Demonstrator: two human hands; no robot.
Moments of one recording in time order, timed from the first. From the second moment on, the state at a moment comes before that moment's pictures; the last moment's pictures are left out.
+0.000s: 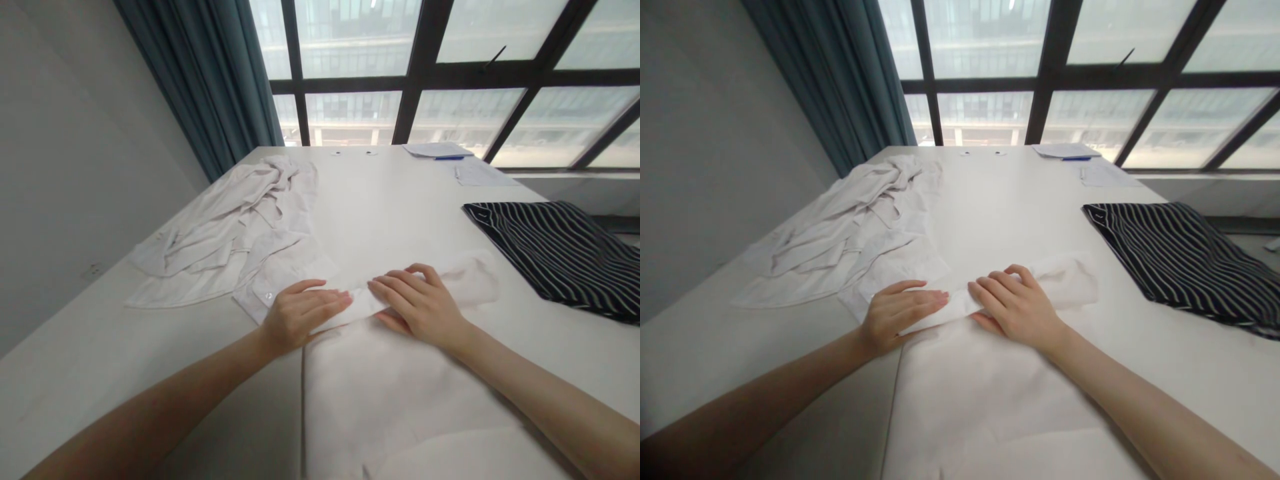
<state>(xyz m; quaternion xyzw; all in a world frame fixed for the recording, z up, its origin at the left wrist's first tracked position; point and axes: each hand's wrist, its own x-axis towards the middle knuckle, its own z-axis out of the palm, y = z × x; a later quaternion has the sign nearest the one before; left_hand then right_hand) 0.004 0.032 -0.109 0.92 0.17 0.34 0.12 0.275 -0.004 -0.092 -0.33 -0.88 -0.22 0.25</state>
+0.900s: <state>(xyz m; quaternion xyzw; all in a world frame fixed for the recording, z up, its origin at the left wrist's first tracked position) 0.021 0.007 -0.095 0.93 0.19 0.32 -0.01 0.271 -0.006 -0.093 -0.28 -0.89 -0.25 0.24</state>
